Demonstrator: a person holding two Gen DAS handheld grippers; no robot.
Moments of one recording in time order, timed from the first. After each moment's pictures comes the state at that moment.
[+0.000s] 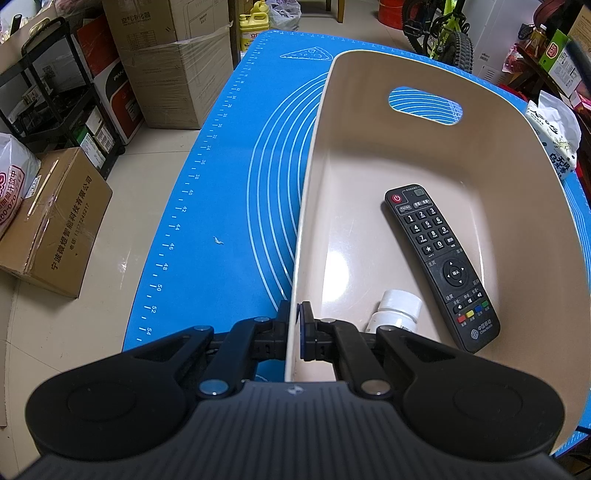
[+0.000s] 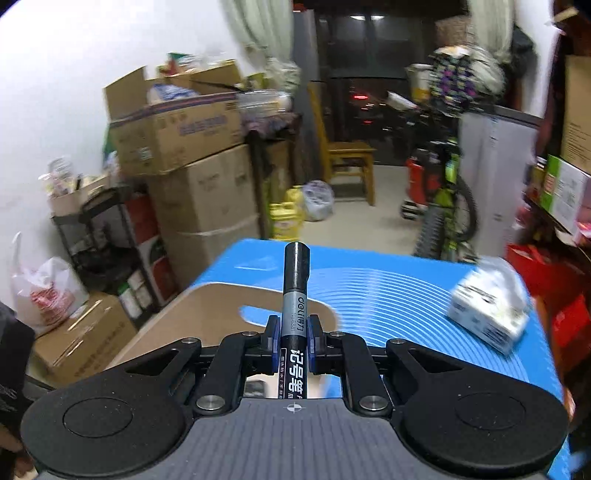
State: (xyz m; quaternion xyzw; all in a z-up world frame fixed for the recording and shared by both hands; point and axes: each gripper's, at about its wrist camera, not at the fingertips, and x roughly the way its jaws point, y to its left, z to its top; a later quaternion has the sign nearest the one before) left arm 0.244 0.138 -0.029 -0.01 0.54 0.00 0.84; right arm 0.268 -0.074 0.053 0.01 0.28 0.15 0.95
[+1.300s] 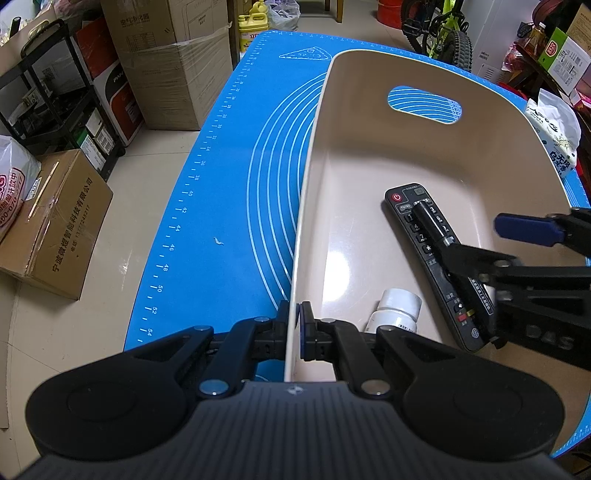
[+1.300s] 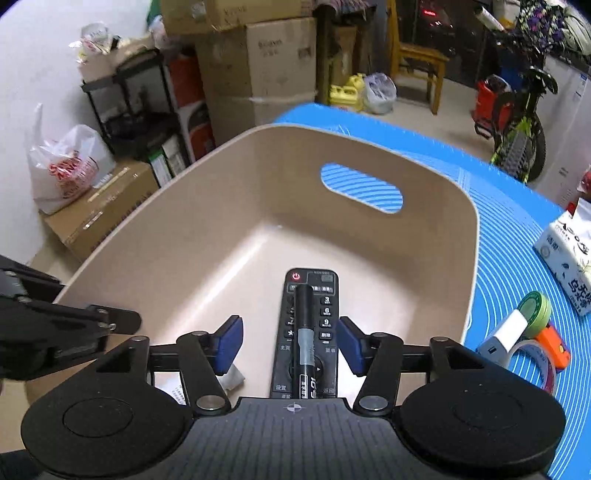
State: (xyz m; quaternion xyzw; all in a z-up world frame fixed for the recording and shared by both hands) left arm 0.245 0.137 -0.031 0.00 0.54 0.00 0.84; right arm 0.284 -0.012 -0.021 -0.07 0.44 0.21 0.87
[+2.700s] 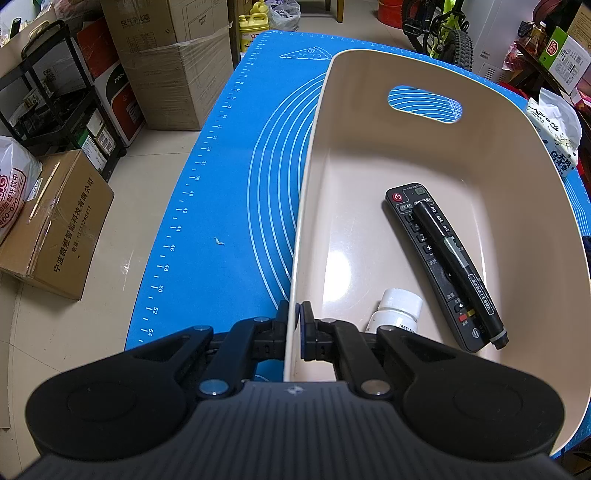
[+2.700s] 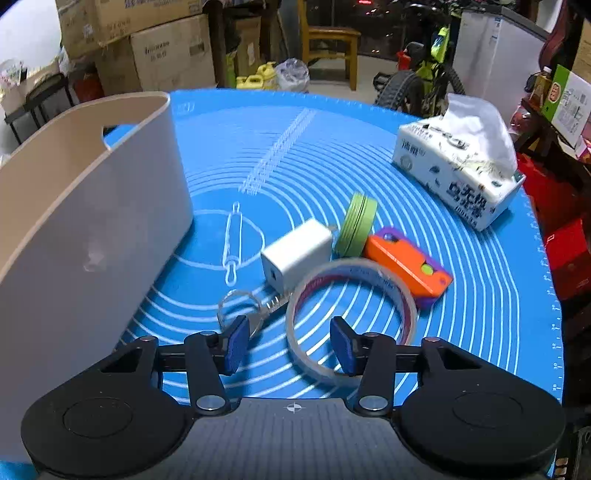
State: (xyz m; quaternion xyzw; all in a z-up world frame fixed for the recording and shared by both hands) left arm 0.245 0.136 -0.030 0.00 0.54 0.00 0.84; right arm 0.318 -0.184 -0.099 -0.04 0.46 0.11 0.88
